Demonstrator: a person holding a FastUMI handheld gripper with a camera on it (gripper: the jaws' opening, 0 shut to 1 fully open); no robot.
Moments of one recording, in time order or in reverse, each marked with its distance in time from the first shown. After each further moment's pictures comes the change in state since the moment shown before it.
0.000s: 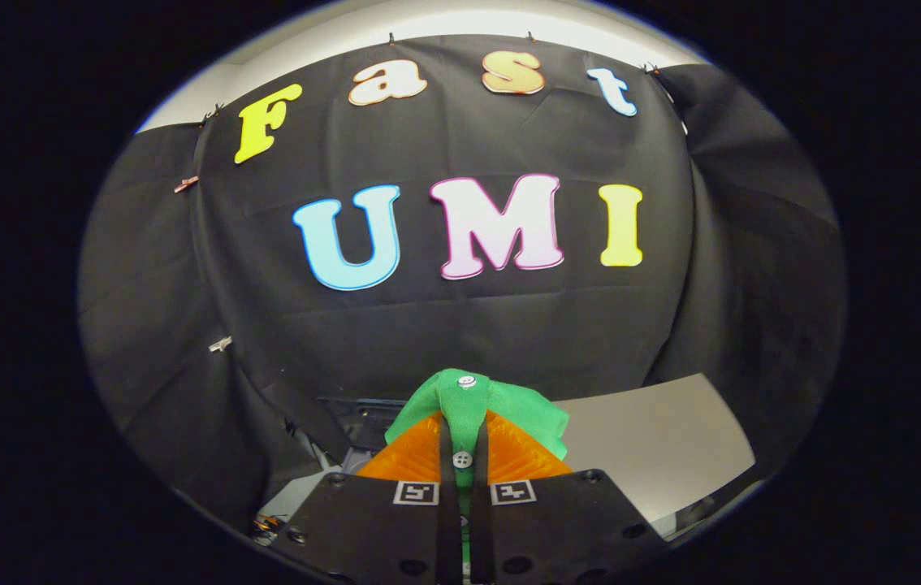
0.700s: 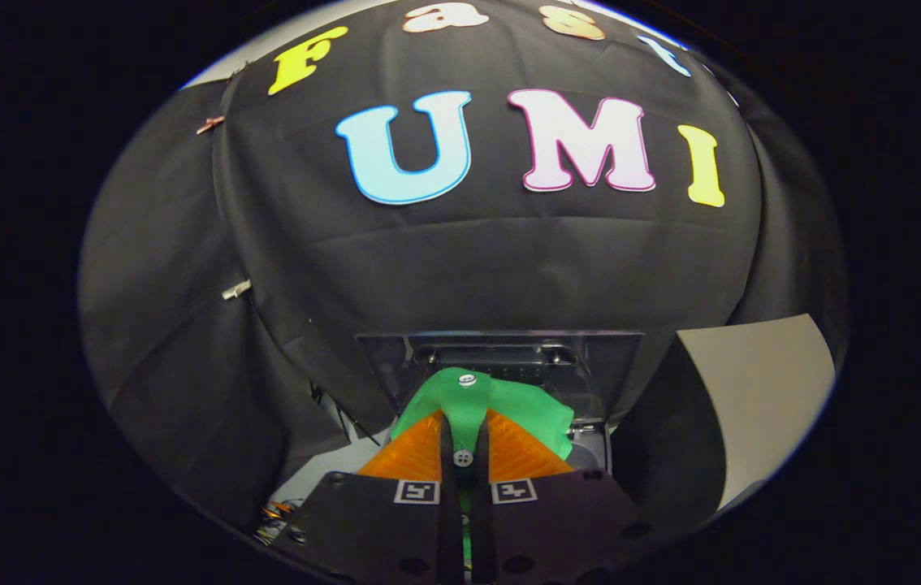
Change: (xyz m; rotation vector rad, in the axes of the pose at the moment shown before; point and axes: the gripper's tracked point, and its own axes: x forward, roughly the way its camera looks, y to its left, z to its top) arm 0.148 0.110 -0.162 -0.072 0.111 0.093
